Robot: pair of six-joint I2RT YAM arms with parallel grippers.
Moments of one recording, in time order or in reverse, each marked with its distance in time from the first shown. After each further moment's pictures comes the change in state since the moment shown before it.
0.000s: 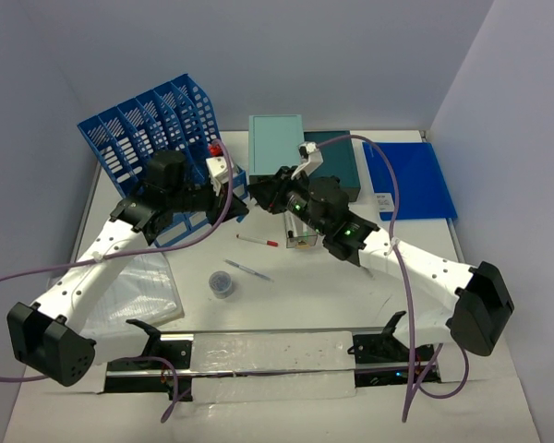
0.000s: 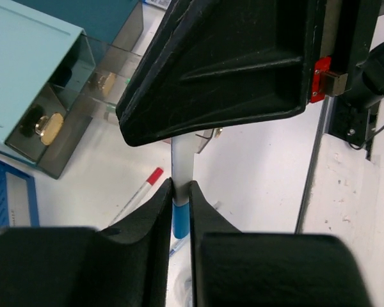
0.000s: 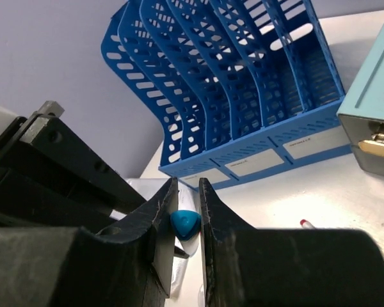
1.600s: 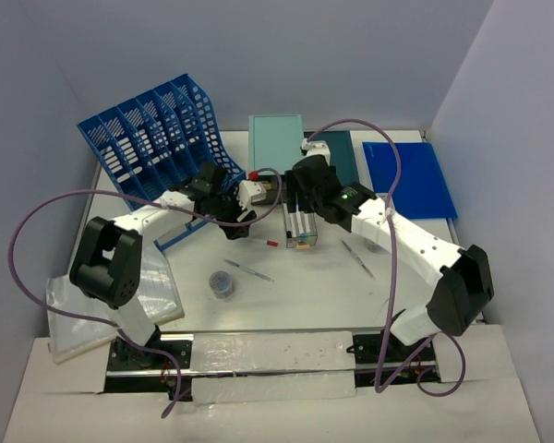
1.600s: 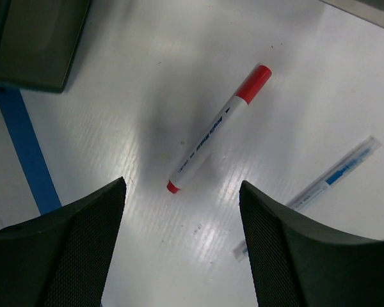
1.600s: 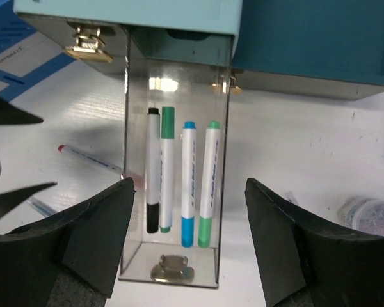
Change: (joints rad) left arm -0.002 0.491 0.018 -0.033 -0.286 0.344; right arm -0.133 0.169 0.299 -0.849 0.321 -0.257
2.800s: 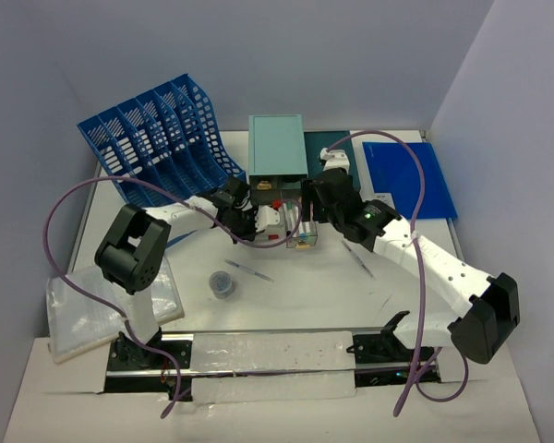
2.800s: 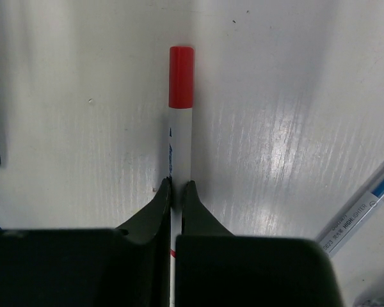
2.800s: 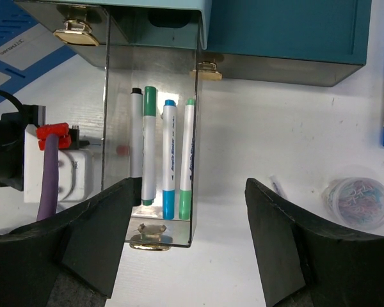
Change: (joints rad) left arm -0.112 0.174 0.009 0.031 -0.054 0.314; right arm -0.001 -0.209 -0.170 0.036 0.010 0.000
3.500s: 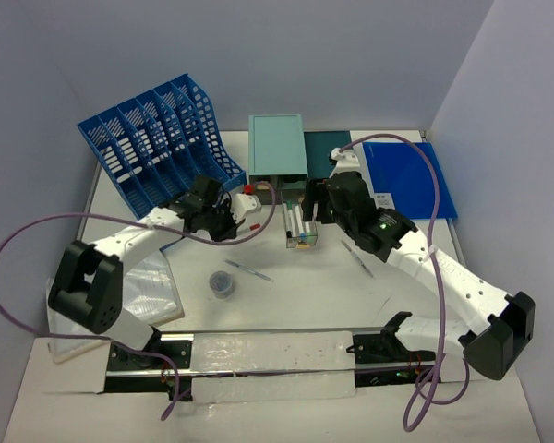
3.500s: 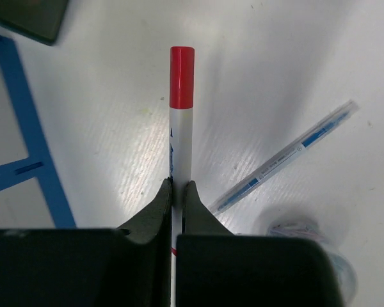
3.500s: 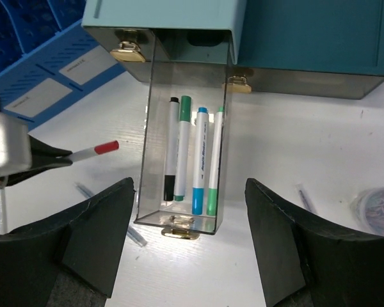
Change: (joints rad) left arm 0.083 -0.365 -0.162 -0.045 -0.030 -0.309; right arm 0.000 -0.118 -0.045 0.059 -0.074 0.036
